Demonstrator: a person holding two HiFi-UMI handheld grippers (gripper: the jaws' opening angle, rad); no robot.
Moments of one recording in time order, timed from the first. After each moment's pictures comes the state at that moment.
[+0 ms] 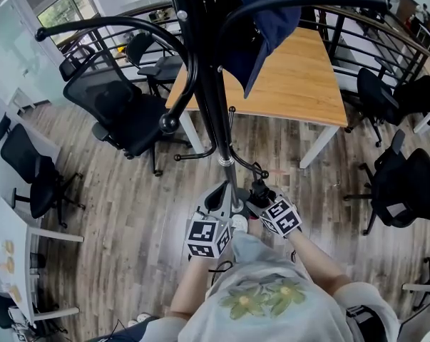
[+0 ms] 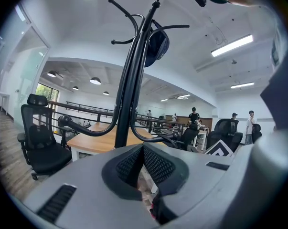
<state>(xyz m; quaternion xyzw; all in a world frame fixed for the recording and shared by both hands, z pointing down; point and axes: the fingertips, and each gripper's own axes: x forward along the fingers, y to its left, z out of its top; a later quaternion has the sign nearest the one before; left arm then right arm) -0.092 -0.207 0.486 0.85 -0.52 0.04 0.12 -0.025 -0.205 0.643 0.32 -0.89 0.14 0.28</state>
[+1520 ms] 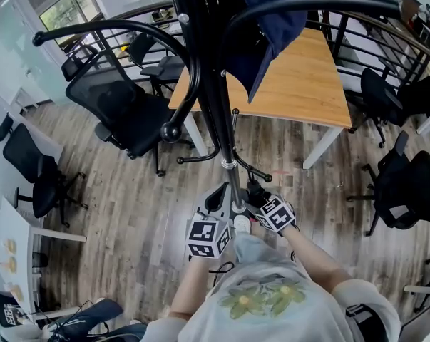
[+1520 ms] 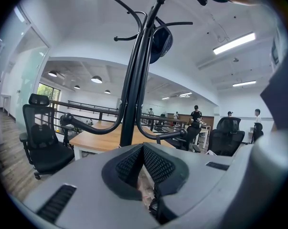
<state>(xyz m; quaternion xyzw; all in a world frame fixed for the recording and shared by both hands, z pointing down) -0.103 -0.216 0.494 0.84 -0.53 0.05 0.12 -0.040 -0.216 0.693 0.30 -0.88 0.17 0.32</state>
